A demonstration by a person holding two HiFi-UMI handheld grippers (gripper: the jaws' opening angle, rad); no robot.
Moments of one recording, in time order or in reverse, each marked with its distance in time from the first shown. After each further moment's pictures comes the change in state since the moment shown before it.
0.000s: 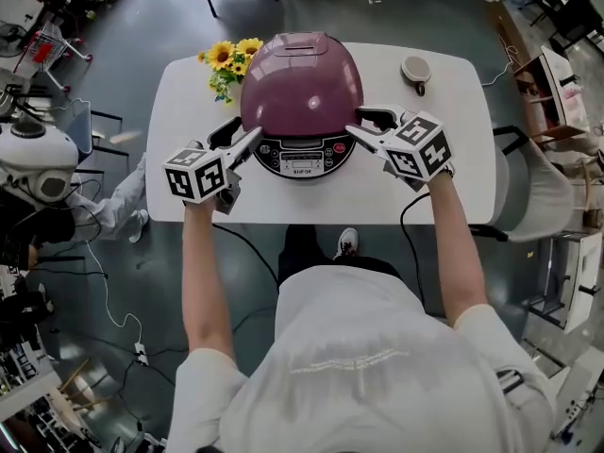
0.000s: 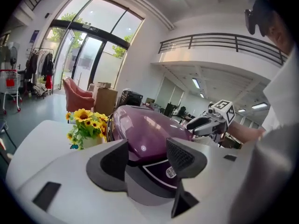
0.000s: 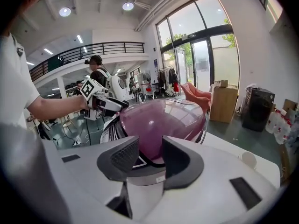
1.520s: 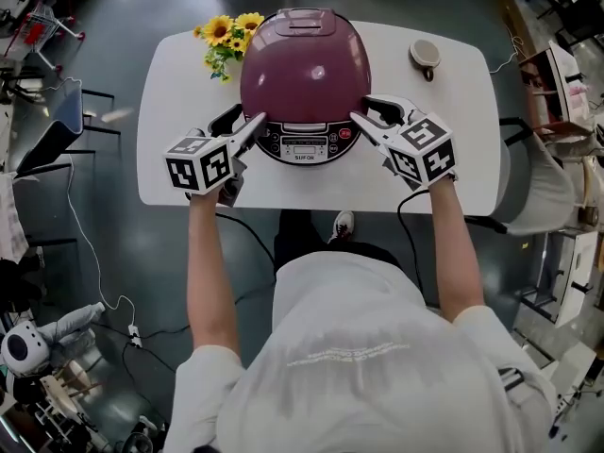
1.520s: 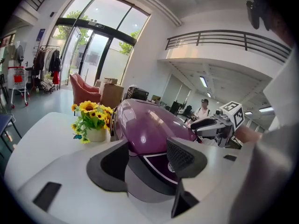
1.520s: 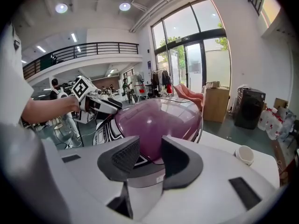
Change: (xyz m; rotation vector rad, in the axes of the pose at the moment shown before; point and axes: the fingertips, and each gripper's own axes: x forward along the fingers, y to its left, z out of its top) left arm 0.006 0.002 -0.019 -0.055 0.041 0.065; right arm 0.007 0.000 -0.011 0.022 -0.020 -0.094
